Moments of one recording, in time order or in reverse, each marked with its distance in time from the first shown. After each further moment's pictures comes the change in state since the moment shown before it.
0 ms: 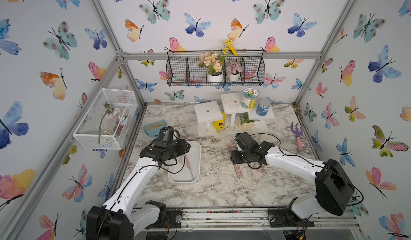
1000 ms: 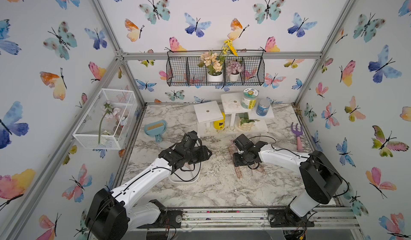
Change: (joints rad) left arm -0.372 0.080 -0.061 0.185 0.010 -0.200; right arm -0.034 0.139 -0.008 -0.006 0.007 -0.018
